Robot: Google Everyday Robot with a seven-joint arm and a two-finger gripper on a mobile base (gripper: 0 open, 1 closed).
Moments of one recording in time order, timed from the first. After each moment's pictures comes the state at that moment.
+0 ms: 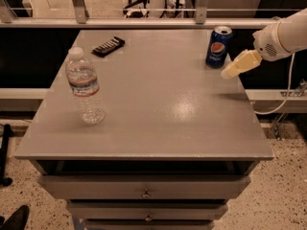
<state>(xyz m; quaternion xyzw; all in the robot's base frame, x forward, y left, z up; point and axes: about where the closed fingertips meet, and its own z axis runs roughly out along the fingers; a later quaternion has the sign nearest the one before) 0.662 -0.277 0.900 -0.40 0.83 0.04 0.39</state>
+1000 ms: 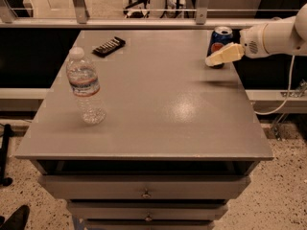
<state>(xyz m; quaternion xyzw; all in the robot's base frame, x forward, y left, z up) 0.722 -0.250 0.896 -0.34 0.80 0.11 0.47</state>
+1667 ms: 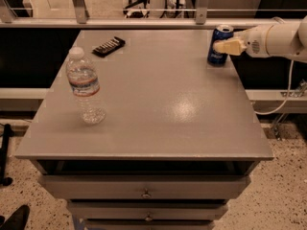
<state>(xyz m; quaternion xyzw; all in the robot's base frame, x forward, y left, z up) 0.742 -0.266 0.903 -0.29 0.79 0.12 0.53</state>
